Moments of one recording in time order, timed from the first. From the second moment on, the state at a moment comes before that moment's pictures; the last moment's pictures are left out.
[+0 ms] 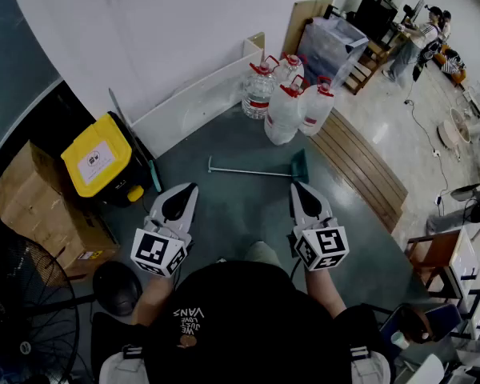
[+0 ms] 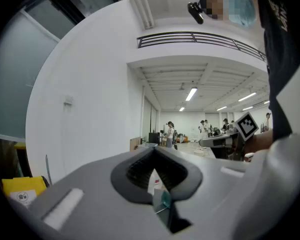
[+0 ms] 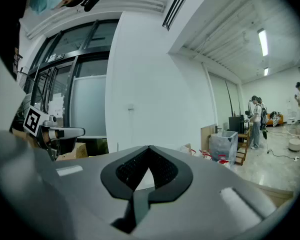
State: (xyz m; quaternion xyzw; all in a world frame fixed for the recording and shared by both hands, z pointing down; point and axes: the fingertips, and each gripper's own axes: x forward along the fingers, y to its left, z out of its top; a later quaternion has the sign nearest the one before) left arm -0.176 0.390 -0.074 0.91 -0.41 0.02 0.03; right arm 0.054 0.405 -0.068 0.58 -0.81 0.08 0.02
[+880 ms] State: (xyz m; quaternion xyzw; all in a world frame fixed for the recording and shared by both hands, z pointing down) left arm -0.048 0.206 -0.019 0.87 -0.49 0.01 0.10; right arm 0.165 0.213 -0.022 0.46 -0.88 0.06 0.06
